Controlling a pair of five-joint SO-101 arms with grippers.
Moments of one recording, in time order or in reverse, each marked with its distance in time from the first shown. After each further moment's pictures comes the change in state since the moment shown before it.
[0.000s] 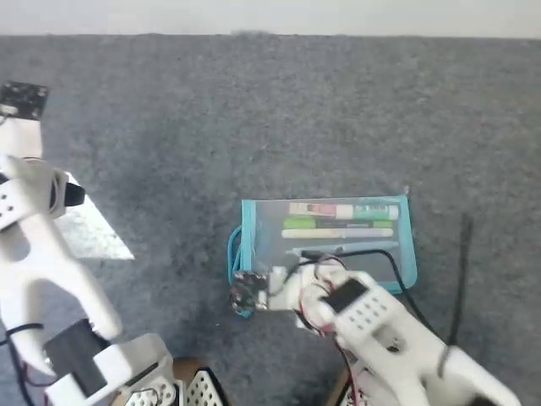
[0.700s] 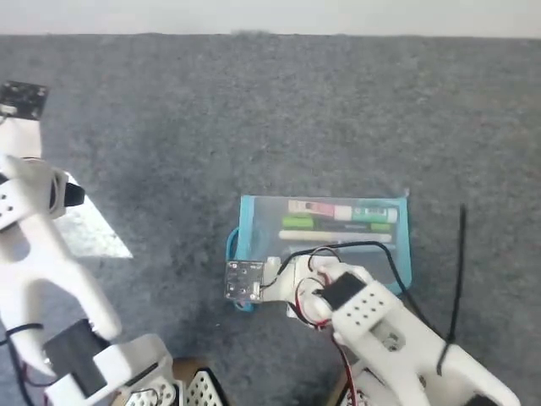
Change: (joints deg) left arm 0.0 0.0 0.0 0.0 0.0; right arm -0.3 -4.8 -1.4 -1.3 -0.8
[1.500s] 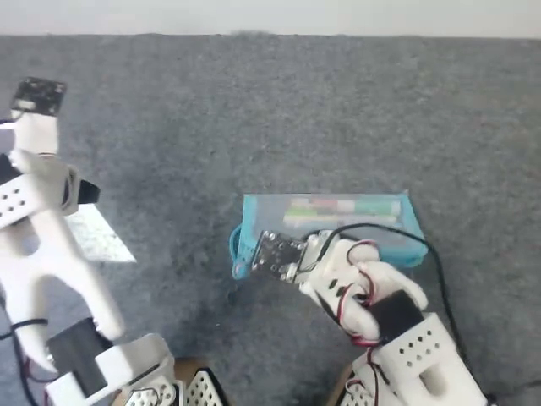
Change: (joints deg) left arm 4.2 0.0 -0.1 2.2 0.0; right arm 10.0 -26.0 -6.2 11.8 -5.3
